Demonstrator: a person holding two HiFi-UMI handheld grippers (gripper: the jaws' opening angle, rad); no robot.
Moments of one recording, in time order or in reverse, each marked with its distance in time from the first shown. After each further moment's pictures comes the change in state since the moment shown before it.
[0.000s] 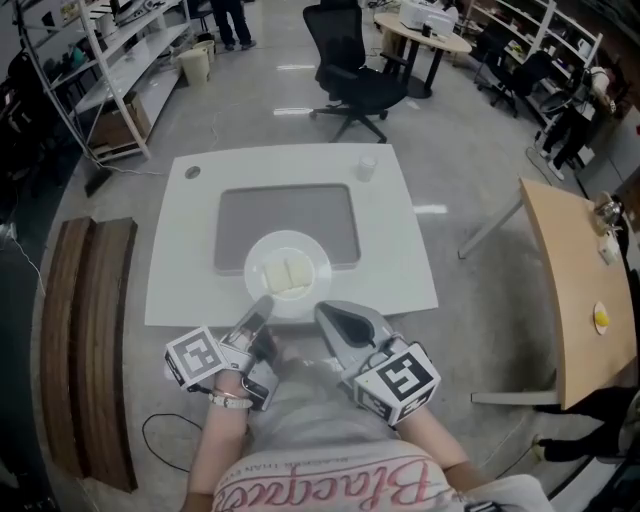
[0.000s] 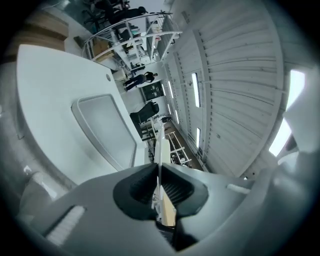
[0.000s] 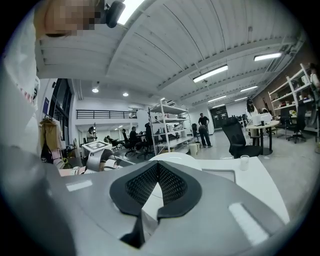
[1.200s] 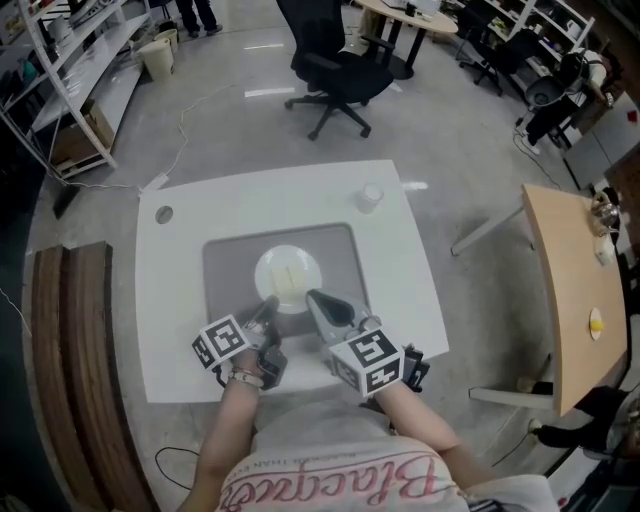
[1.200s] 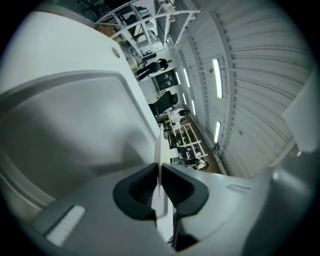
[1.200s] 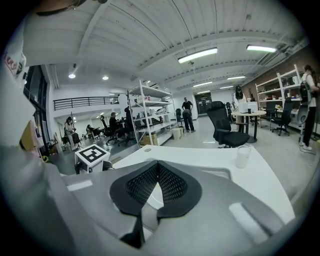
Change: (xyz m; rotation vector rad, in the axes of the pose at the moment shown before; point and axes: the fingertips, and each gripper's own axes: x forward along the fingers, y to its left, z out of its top) left arm 0.124 0.150 0.061 -0.023 0.133 0.213; right arm 0.135 -0.121 -0.038 0.067 0.195 -0.174
